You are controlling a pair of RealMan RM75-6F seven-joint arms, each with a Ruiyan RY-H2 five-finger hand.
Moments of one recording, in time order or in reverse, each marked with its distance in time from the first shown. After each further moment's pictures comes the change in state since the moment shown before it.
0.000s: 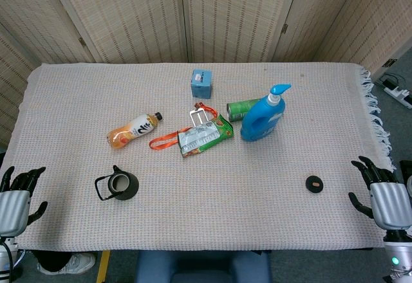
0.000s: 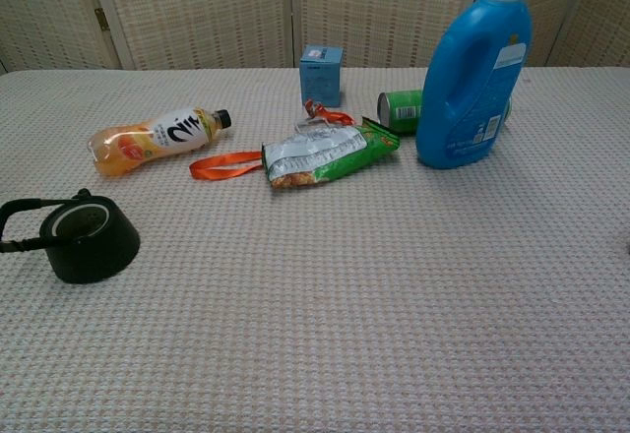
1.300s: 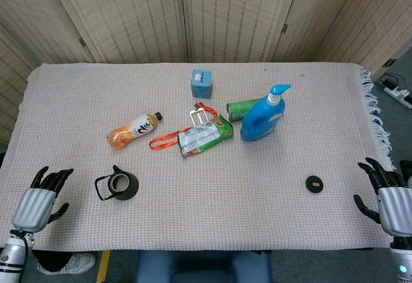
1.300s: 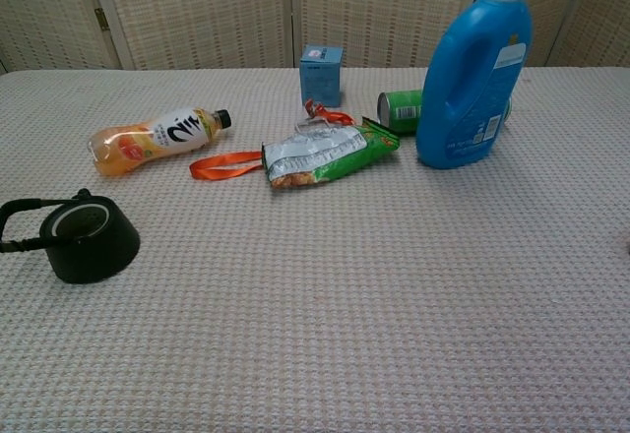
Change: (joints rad) left arm -0.079 -0.077 0.057 0.201 0.147 -0.081 -0.133; right arm -0.037 0.016 -0.006 -0.005 -0.045 0.072 0.035
